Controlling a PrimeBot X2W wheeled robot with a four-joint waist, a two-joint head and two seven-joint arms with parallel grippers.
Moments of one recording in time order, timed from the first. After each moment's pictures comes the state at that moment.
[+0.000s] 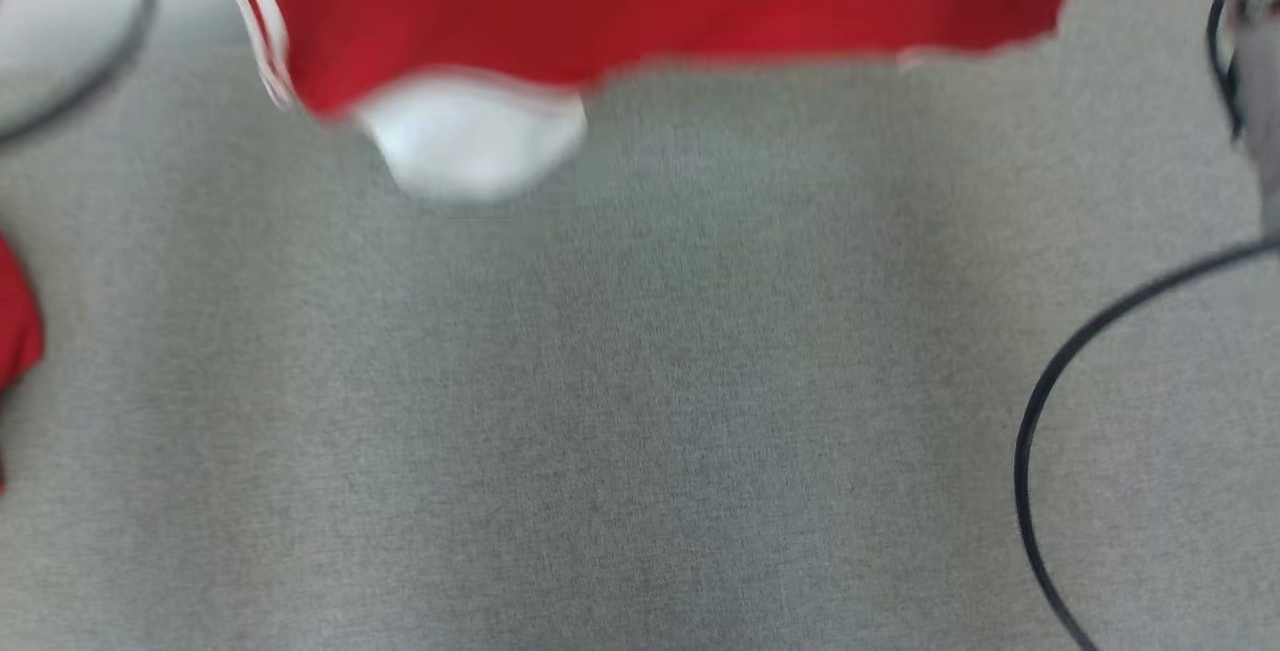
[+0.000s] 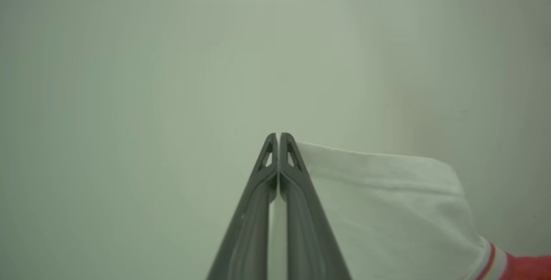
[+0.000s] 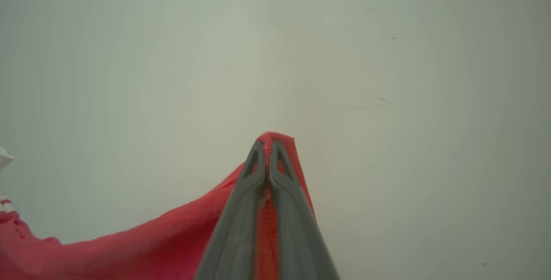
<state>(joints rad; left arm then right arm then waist) -1.64 0.29 -0.40 0.61 -0.28 0.05 -0.20 -1.35 -0.35 0.42 0.57 0.59 0.13 -0.25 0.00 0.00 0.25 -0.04</state>
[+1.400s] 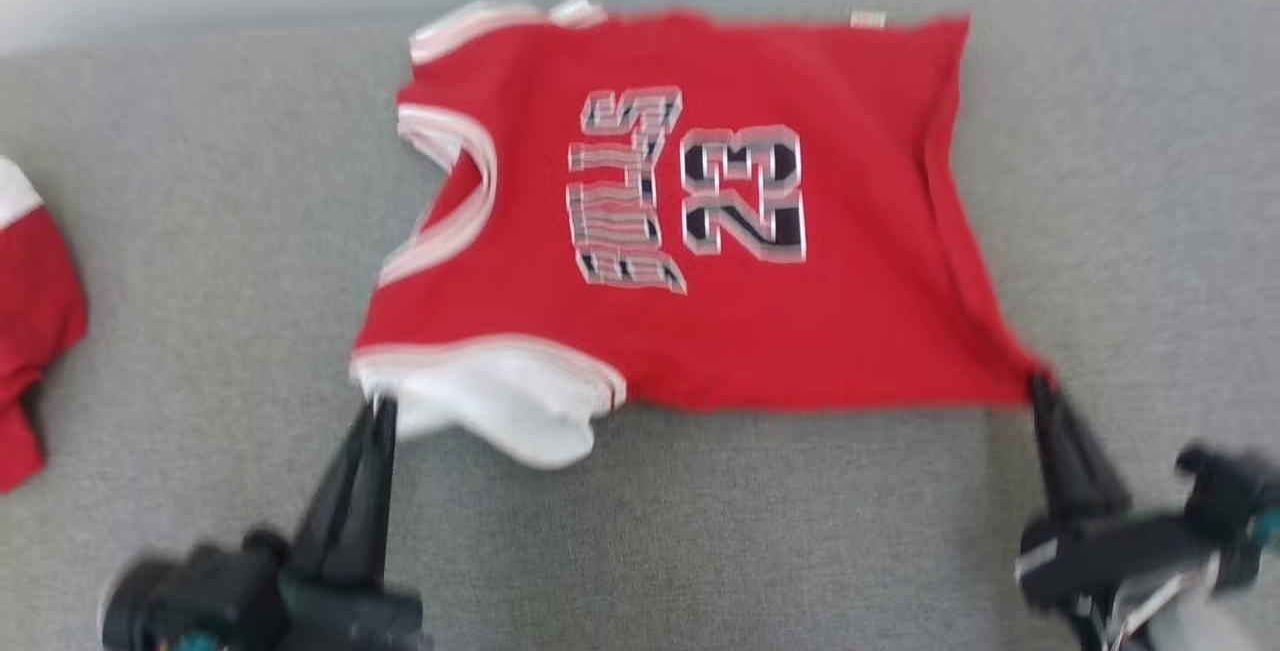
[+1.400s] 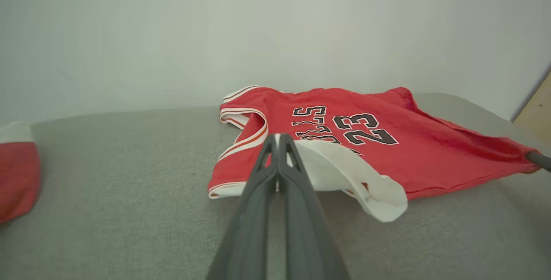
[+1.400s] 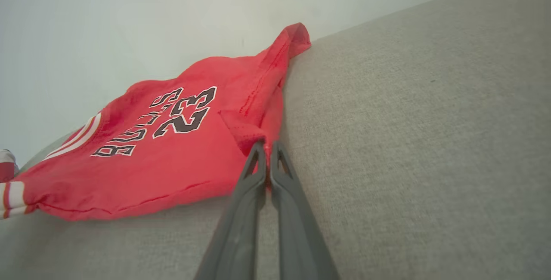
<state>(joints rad) -0.16 0.35 -0.36 -0.38 -0.30 0.27 -0.07 -0.23 -0.39 0.37 0.18 0.69 0.13 -0.26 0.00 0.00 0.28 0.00</state>
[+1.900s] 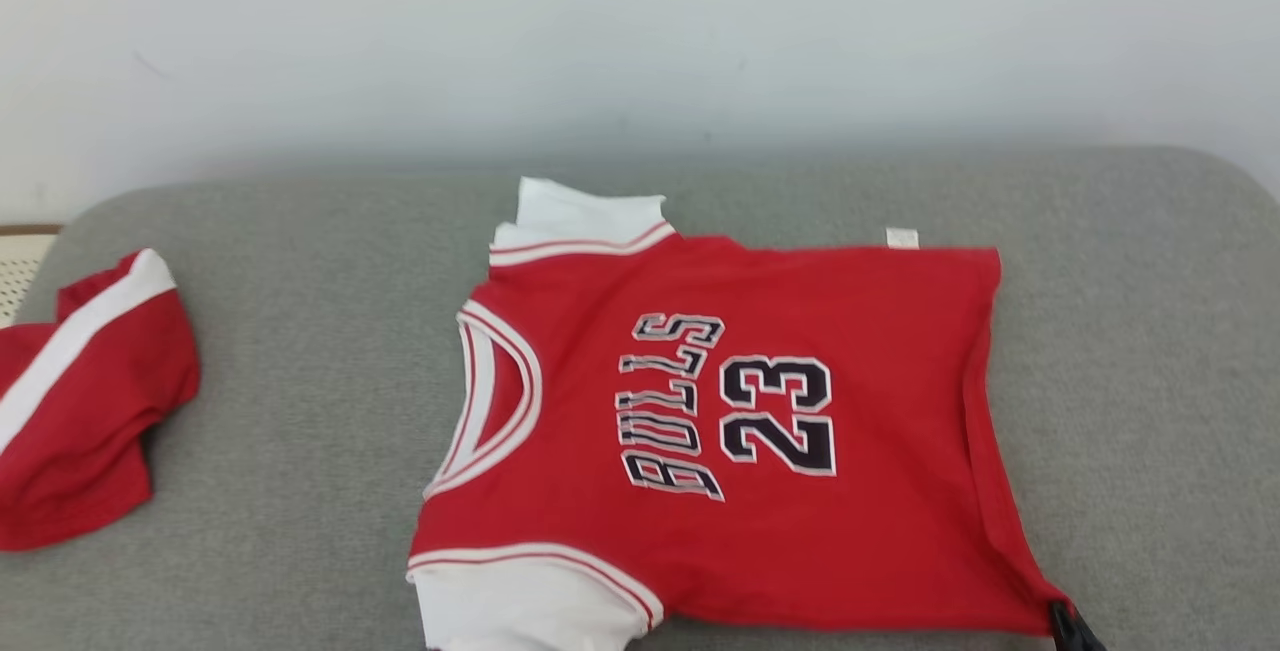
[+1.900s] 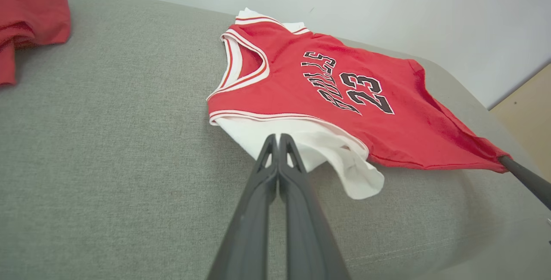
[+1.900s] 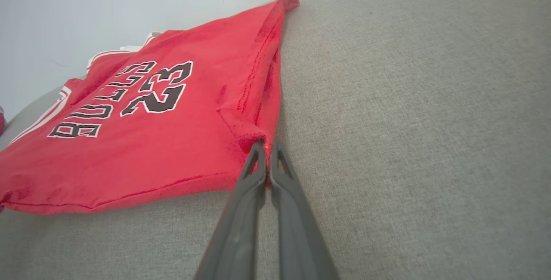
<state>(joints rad) 0.23 0.36 -0.39 -0.50 -0.46 0.35 0.08 0.13 -0.29 0.22 0.14 0.53 0.13 -0.17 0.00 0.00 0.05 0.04</state>
